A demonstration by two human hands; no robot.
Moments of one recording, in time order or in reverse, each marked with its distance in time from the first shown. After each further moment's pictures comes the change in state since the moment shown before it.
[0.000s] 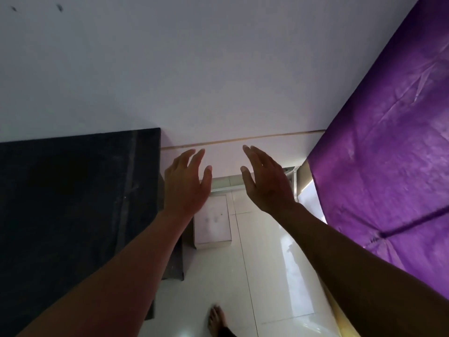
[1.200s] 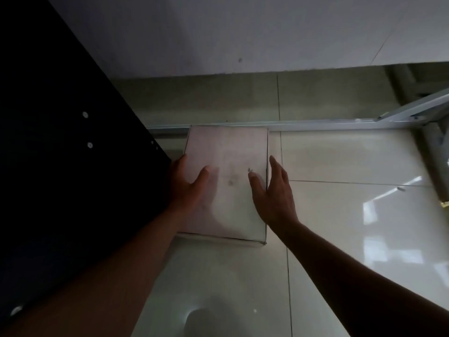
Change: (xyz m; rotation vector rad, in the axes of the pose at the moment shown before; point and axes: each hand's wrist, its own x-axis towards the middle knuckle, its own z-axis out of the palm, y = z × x) left_hand -0.060 -0.346 0.620 -0.405 0.016 -0.680; right_hand -0.075 0.327 0.647 0.487 -0.217 0.409
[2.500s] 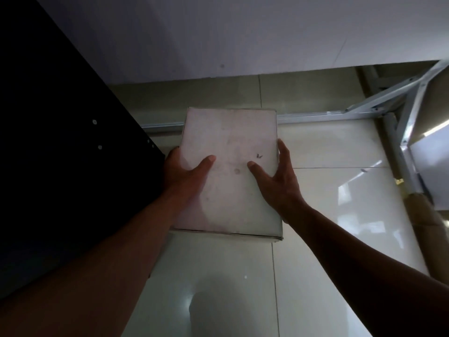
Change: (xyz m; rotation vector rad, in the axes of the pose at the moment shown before) left_hand -0.042 0.063 -0.028 -0.064 0.050 -0.034; right_hand -0.045 -0.061 -0.084 0.254 -0.025 0.160
